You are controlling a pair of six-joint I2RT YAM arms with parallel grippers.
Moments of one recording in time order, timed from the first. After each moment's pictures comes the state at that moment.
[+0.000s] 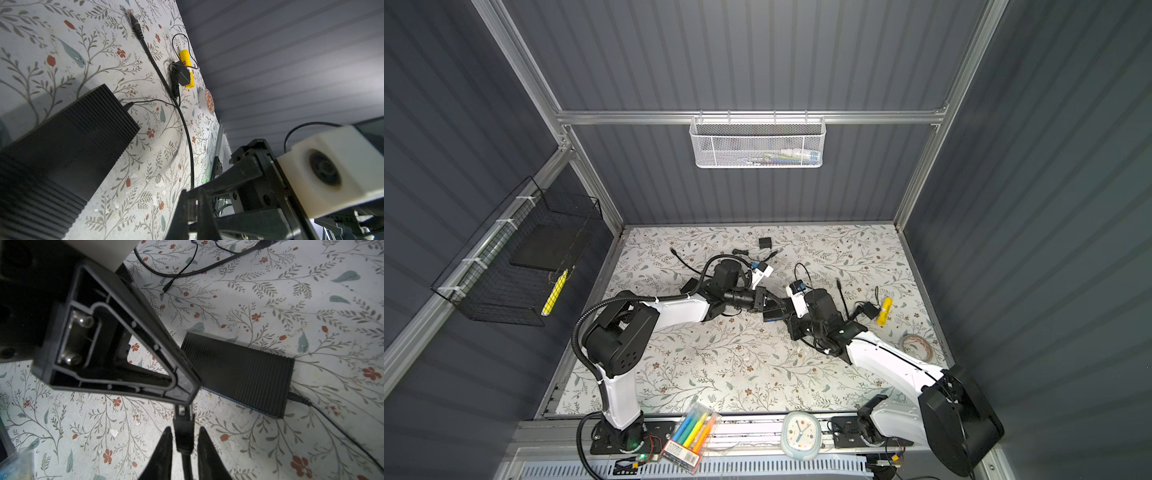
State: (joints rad) left arm -0.67 1.92 1.10 0.34 0.92 -0.75; right arm 0.57 1.21 0.59 -0.06 -0.16 0.22
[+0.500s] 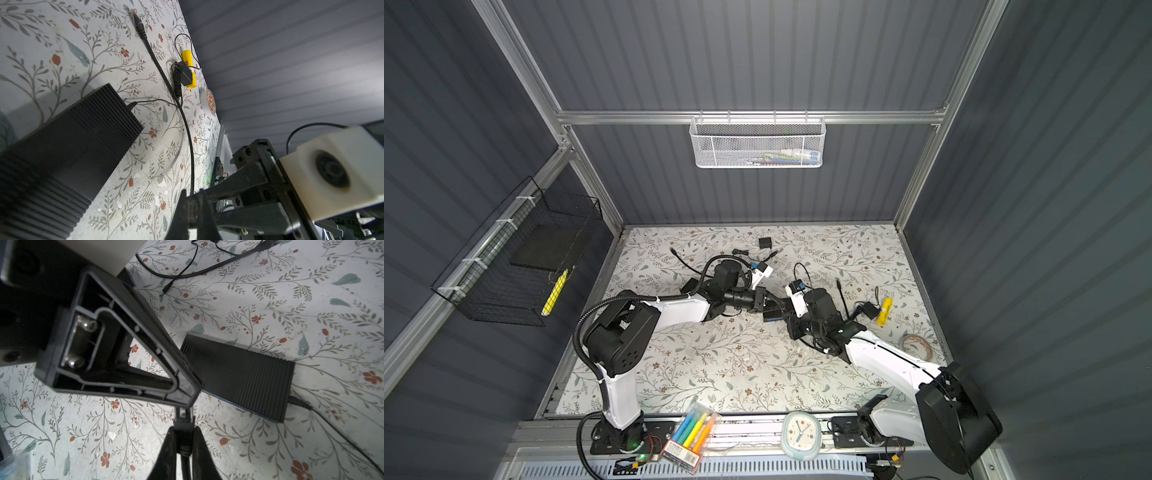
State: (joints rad) left arm -0.67 1.93 1.10 0.35 0.92 -0.75; right arm 0.57 1.22 0.59 -0.05 -0.16 0.21
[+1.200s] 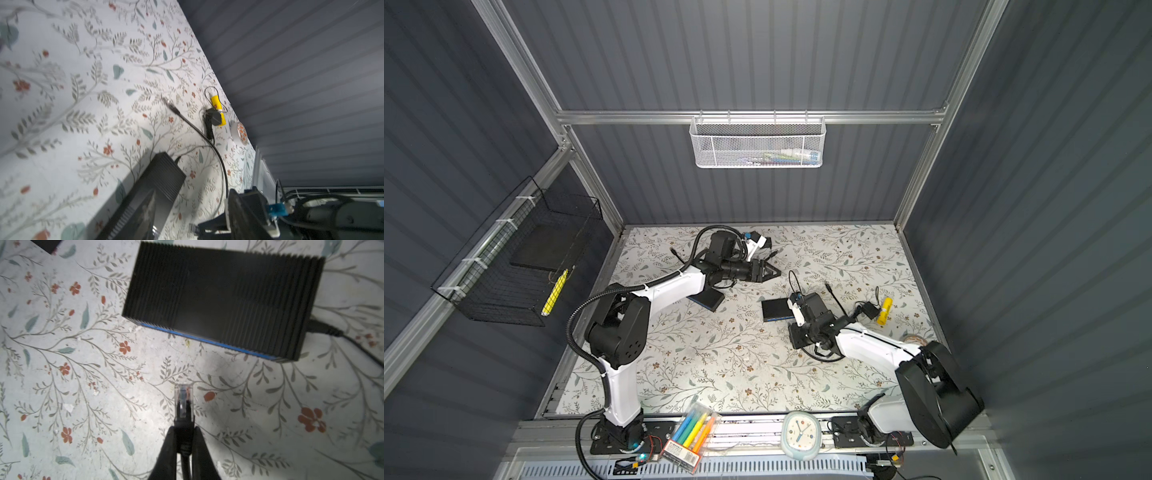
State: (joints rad) left arm -0.57 2.01 1.50 -0.07 0.75 -0.42; right arm 0.58 1.38 0.64 -0.27 -0.11 0.25
